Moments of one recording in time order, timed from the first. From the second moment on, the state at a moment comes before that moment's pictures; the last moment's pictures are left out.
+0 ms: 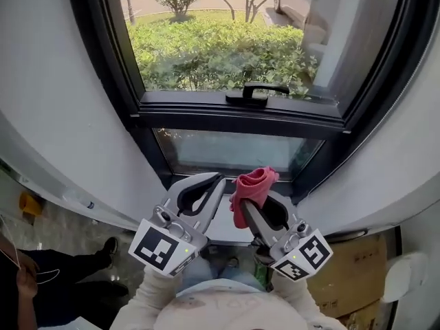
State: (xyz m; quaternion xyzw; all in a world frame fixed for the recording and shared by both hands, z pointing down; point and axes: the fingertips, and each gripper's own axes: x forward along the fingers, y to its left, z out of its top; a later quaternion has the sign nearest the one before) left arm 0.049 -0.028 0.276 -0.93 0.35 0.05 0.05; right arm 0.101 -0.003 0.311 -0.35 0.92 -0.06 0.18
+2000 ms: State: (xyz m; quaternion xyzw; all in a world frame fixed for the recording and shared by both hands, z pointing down) left arm -0.092 -0.160 0.270 -0.94 0.31 0.13 0.02; right arm -0.089 -0.335 0.076 -0.45 0.89 0.10 0.06
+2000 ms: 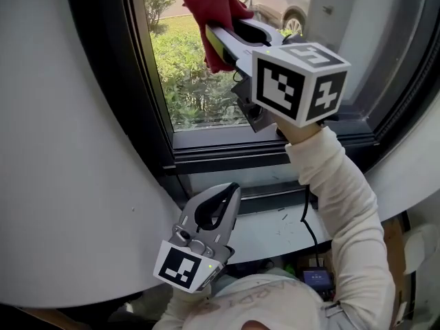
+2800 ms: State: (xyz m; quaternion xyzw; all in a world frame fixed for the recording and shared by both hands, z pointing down) left arm 0.077 -0.146 0.259 -0.96 0.27 0.10 0.04; right arm 0.188 -0.312 0.058 -0.54 0.83 0.10 0.10
